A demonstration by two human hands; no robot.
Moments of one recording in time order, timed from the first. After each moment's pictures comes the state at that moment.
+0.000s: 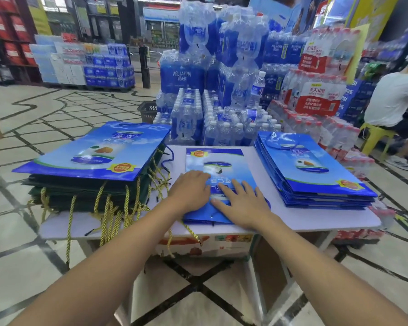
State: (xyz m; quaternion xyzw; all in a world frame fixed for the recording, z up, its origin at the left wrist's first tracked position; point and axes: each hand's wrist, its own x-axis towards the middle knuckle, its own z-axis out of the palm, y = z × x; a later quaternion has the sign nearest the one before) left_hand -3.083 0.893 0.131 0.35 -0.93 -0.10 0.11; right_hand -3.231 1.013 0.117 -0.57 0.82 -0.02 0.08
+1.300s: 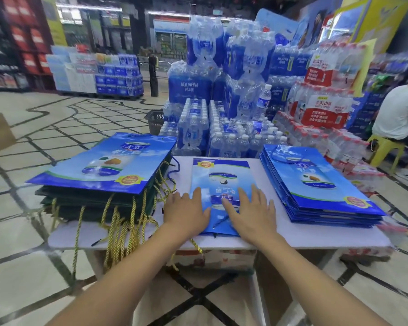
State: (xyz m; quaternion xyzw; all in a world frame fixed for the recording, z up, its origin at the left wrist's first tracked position) left_hand -3.061 0.923 0.129 0.47 -0.88 -0.03 0.02; right_hand -3.224 1.016 0.124 -0.48 0.87 -0.12 0.03
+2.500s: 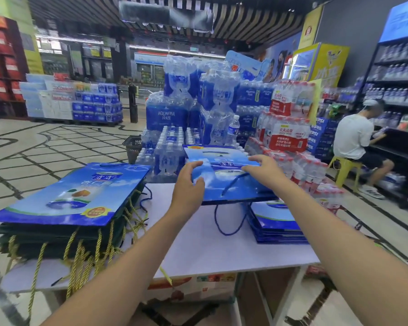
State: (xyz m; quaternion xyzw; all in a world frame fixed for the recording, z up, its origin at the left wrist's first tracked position) left_hand -3.138 0.928 0.224 0.30 -0.71 -0.42 0.48; right_hand -3.345 1.015 0.287 -0.44 0.79 -0.41 0.10
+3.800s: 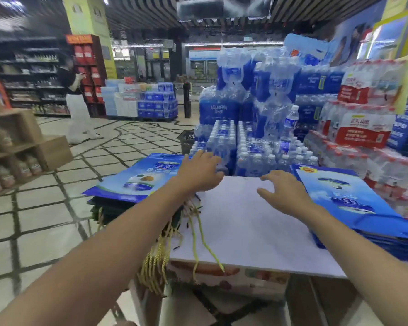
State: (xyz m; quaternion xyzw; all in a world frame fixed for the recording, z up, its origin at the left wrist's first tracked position) left_hand -3.061 0.872 0.261 0.43 -0.89 0.01 0.13; right_hand -3.285 0.989 0.218 -0.59 0.78 -0.18 -0.03
